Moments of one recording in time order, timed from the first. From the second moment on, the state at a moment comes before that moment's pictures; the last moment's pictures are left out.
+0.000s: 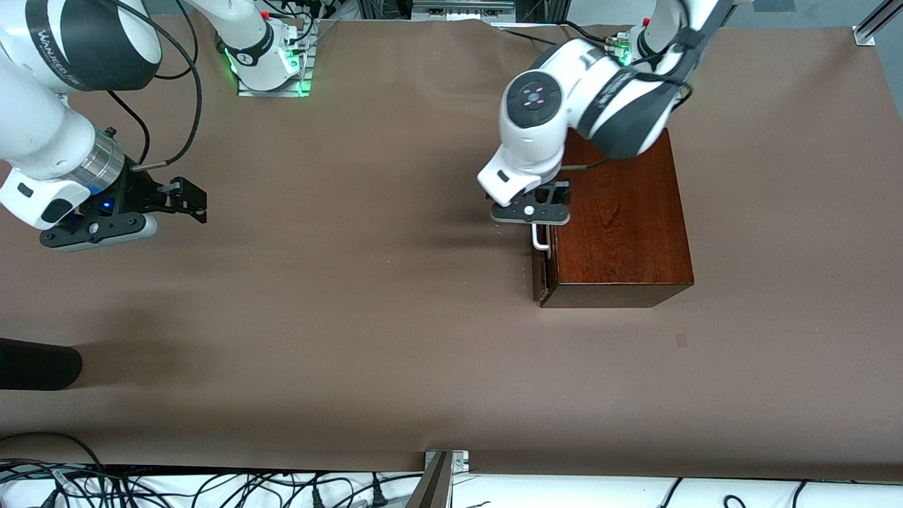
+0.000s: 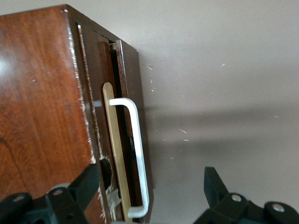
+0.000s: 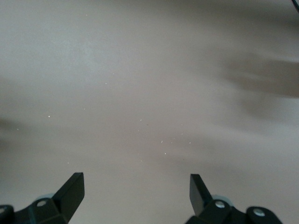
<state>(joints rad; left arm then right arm) -0.37 0.40 -0.35 -1.63 0.21 1.82 -0.69 0.21 0.13 -0.07 -1.63 0.01 1.79 -0.06</state>
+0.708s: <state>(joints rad) -0.39 0.47 -0.35 -1.67 0.27 1.85 -0.73 0.21 0.13 -0.07 -1.63 0.01 1.79 -0.06</state>
